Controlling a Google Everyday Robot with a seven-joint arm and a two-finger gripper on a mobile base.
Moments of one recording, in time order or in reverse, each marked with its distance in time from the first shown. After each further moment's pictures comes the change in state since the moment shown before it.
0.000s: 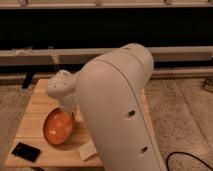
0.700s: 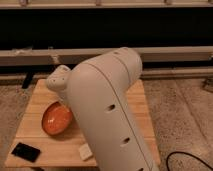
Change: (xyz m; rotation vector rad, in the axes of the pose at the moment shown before) arm -0.056 -0.020 0.016 0.000 -0.034 0.044
